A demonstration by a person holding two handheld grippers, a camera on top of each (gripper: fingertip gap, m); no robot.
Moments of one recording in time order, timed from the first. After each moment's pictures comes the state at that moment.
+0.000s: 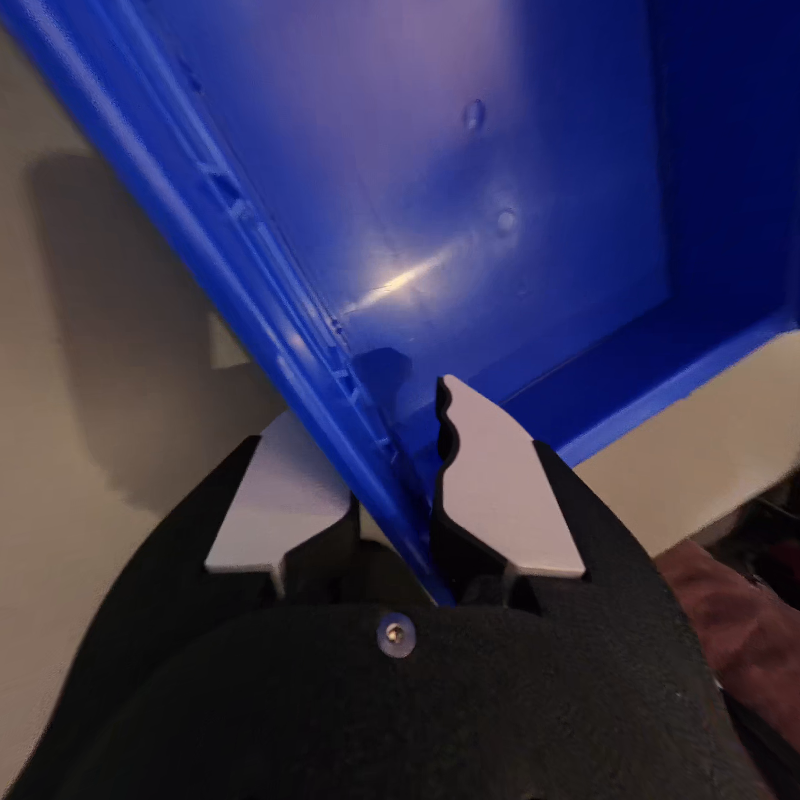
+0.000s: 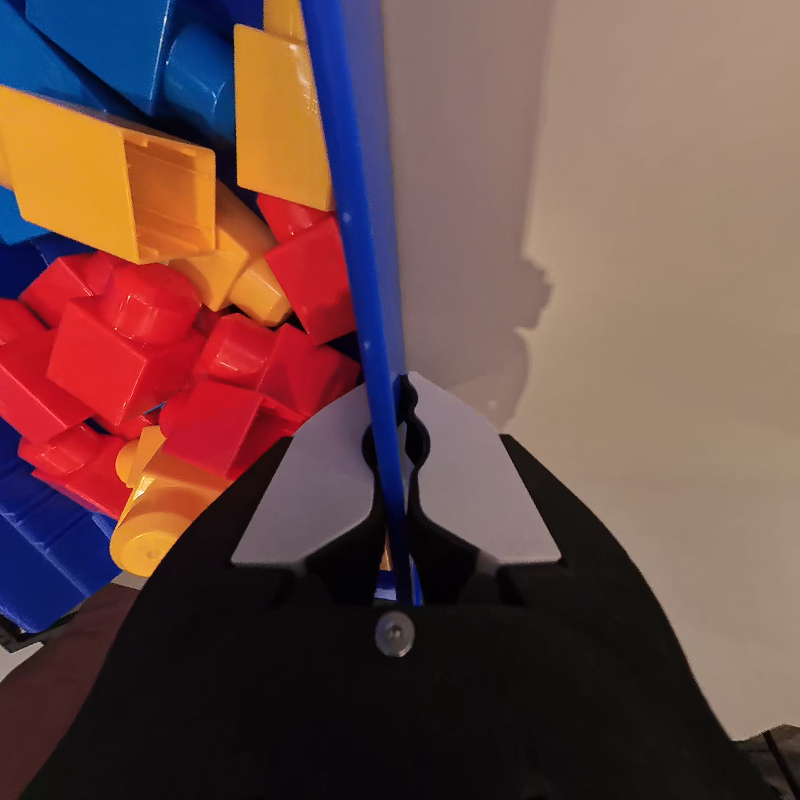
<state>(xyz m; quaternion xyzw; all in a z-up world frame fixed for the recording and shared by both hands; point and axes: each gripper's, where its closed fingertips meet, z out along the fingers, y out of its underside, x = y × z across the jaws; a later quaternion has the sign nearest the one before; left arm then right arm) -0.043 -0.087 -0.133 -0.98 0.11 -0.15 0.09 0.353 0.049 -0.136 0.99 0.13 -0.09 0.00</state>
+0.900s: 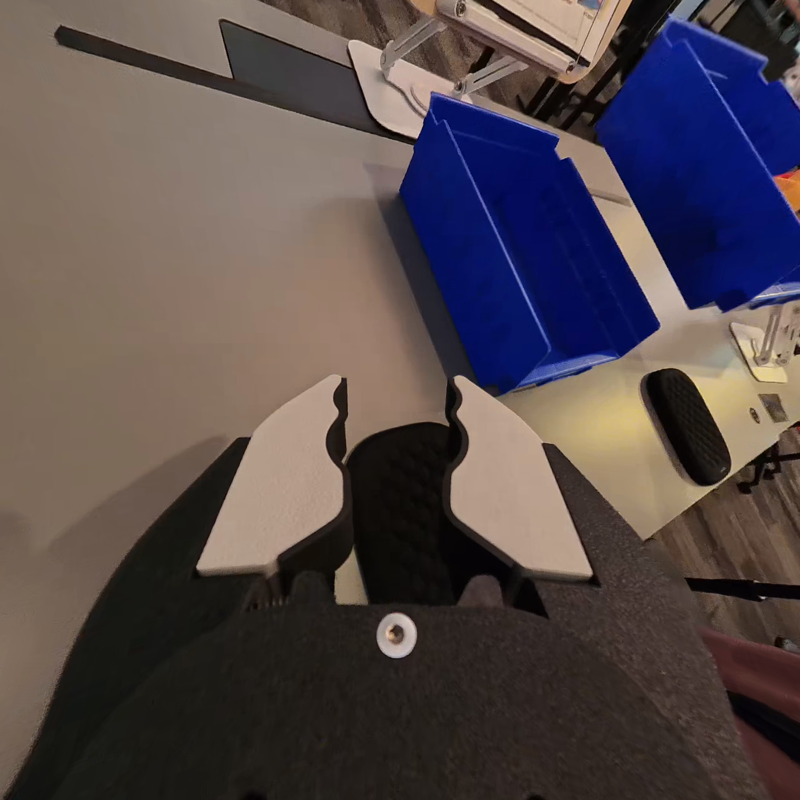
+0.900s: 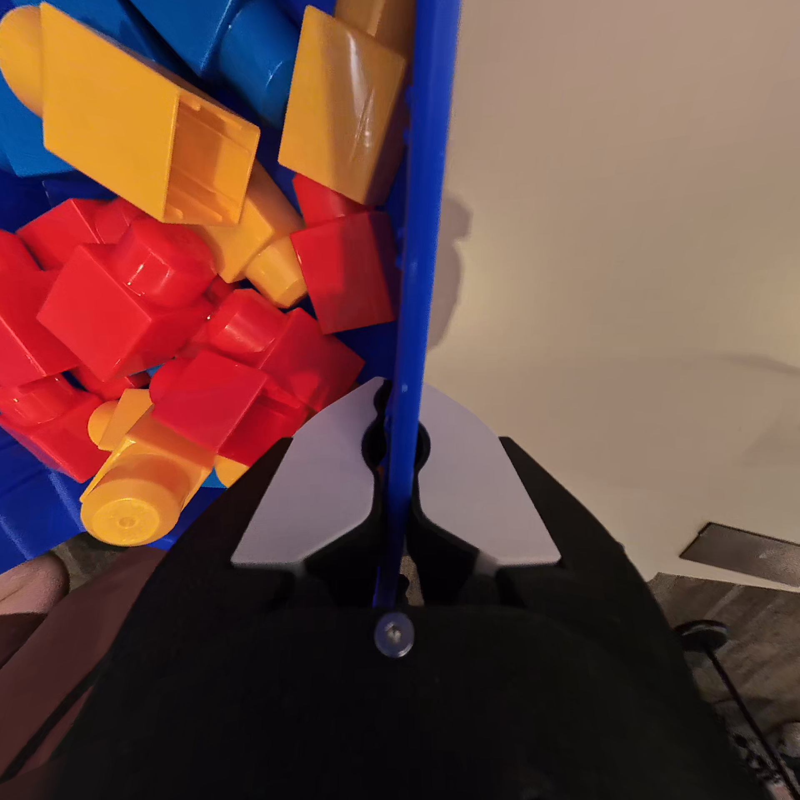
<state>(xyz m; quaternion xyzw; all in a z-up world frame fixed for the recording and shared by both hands) -0.205 -0.192 -0.008 -0.87 -0.03 -0.23 0.43 0.334 0.058 0.014 0.99 0.13 -0.05 -0.03</state>
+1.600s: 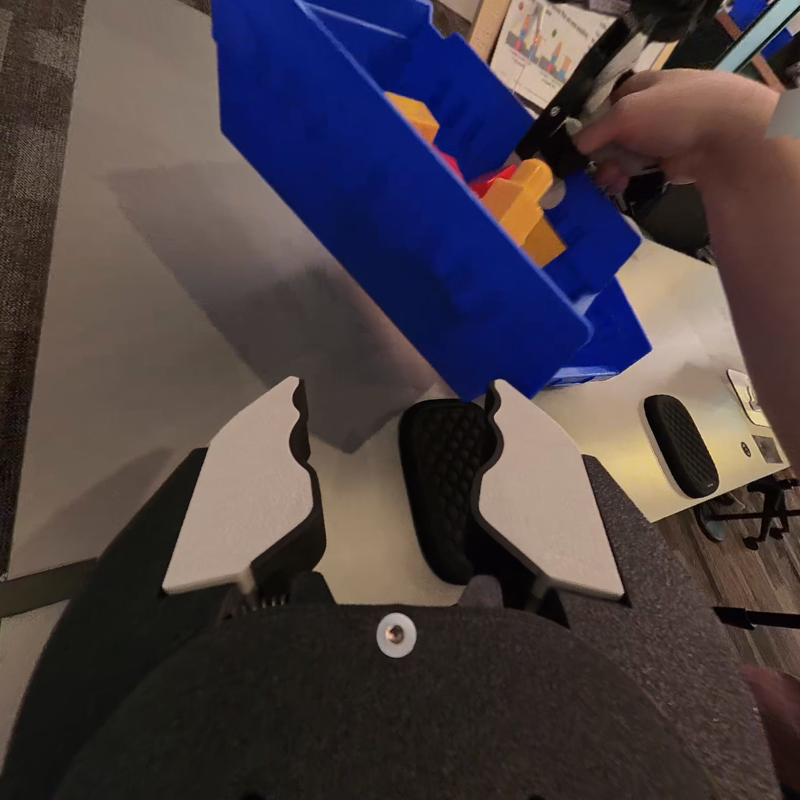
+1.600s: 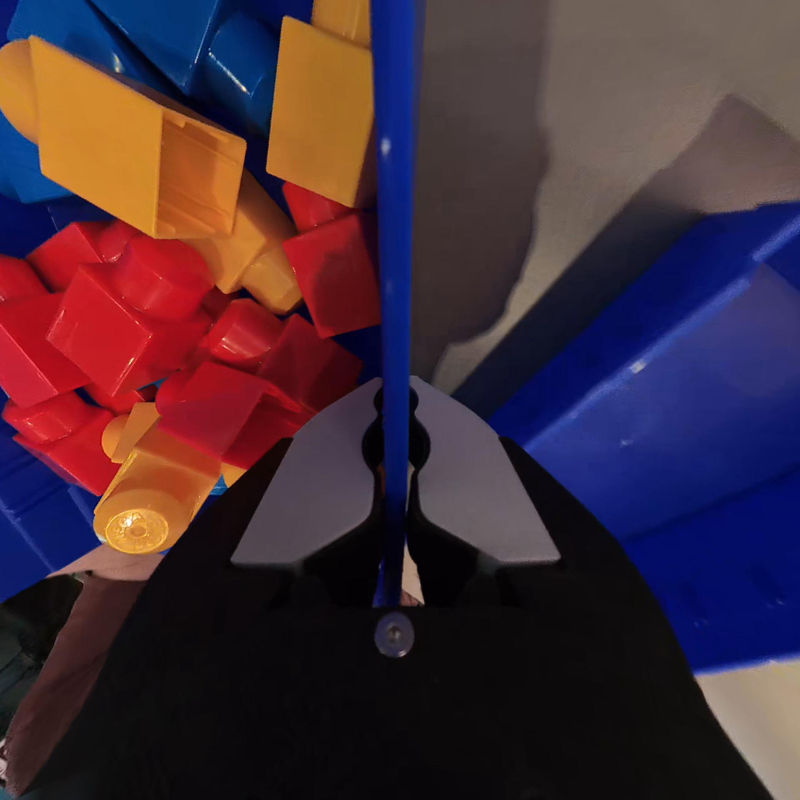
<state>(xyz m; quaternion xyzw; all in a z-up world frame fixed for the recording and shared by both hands) -0.284 -0.259 0.029 -0.86 -0.08 -0.22 0.46 -0.152 -0.022 -0.030 0.92 0.37 -0.14 0.04</state>
